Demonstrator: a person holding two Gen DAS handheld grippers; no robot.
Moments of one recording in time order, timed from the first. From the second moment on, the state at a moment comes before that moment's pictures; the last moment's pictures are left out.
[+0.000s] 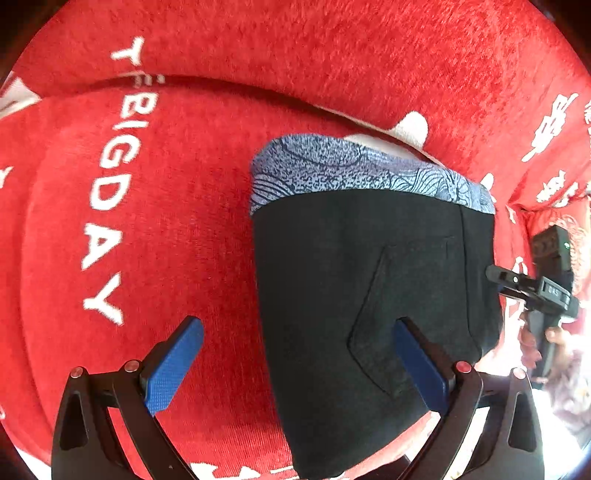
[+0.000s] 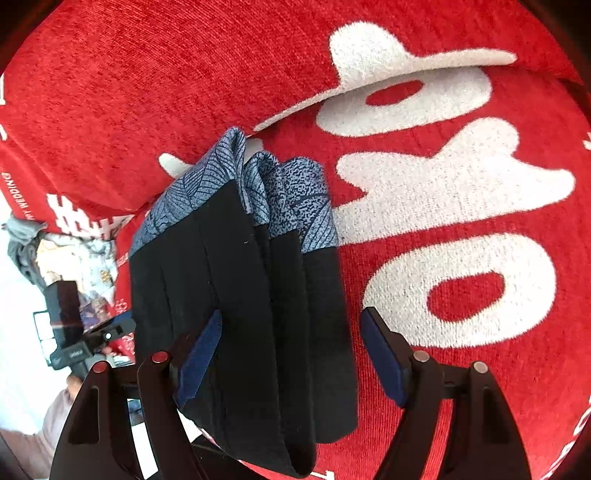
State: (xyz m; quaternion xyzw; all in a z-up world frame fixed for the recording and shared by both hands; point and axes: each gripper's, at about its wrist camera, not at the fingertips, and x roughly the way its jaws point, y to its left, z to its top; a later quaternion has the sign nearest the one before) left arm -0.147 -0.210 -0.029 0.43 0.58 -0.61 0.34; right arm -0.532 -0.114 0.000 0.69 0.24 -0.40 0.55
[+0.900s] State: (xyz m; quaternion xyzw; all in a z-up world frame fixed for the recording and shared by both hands) left arm -0.146 -0.190 0.030 0.42 0.53 -0.65 0.34; right arm -0.489 -0.100 0.053 0.72 0.16 -0.35 0.58
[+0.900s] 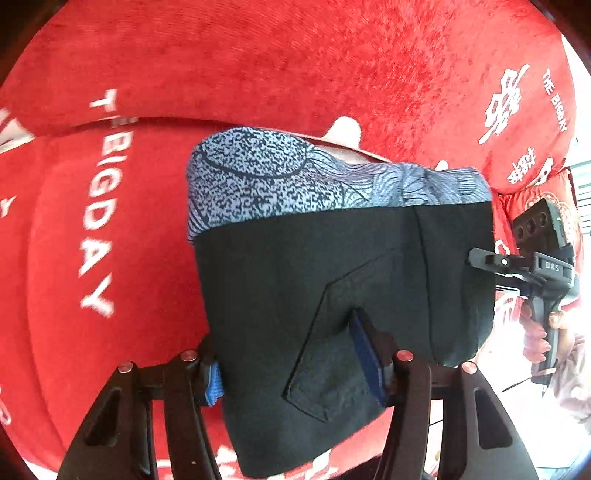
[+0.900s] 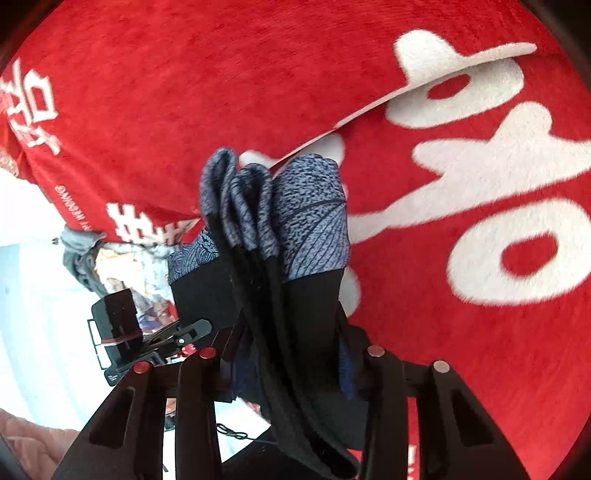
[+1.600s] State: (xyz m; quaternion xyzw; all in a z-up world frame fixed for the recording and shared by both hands) left arm -0.083 -0.157 0.000 0.46 0.49 -0.58 0.47; right arm -0.408 -0.090 0.021 0.68 0.28 -0.42 0.53
